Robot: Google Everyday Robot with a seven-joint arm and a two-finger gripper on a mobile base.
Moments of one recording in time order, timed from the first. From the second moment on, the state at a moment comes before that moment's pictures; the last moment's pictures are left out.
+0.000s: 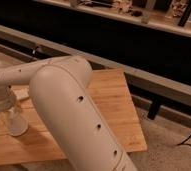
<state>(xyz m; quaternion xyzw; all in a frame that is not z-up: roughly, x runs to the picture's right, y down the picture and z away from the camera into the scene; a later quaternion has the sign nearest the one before) -0.394 0.137 0.708 -0.40 0.07 0.17 0.90</state>
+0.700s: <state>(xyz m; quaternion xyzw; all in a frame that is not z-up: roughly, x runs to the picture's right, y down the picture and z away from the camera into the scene) -0.391 0.136 0.709 -0.39 0.07 0.17 0.90</state>
